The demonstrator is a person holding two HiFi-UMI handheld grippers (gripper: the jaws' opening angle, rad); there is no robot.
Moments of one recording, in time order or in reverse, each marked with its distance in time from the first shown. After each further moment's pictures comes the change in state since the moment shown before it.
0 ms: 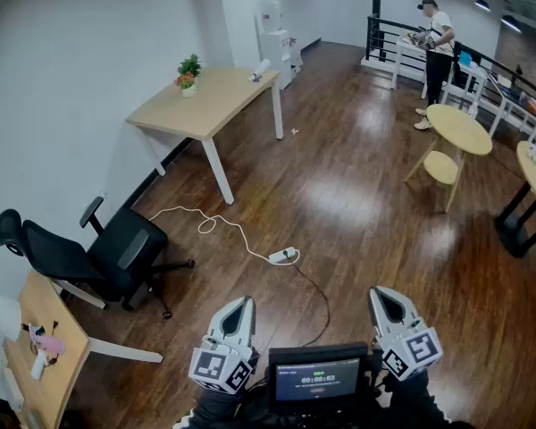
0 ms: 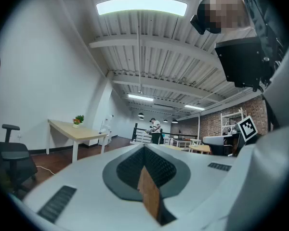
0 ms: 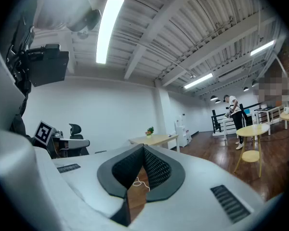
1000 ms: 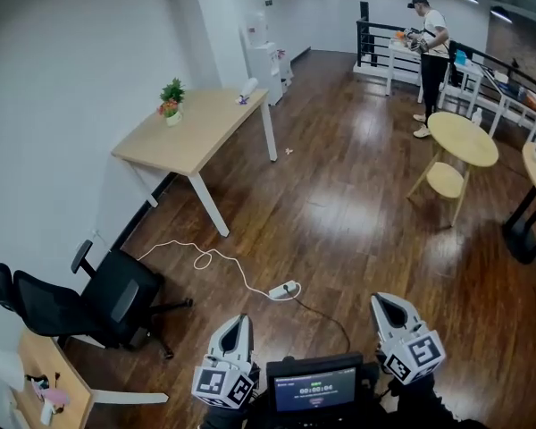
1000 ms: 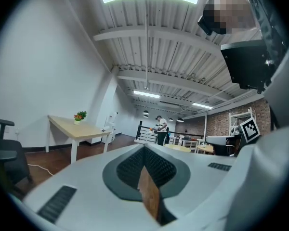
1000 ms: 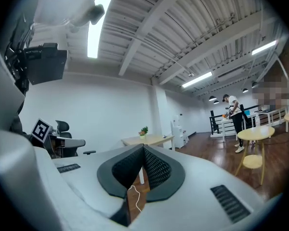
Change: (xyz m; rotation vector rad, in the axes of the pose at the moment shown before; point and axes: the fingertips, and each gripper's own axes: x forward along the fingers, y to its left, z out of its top) left arm 0.218 0.085 0.010 -0.015 0.021 0.052; right arm 0.183 -0.162 0.023 0.040 -0.018 -0.038
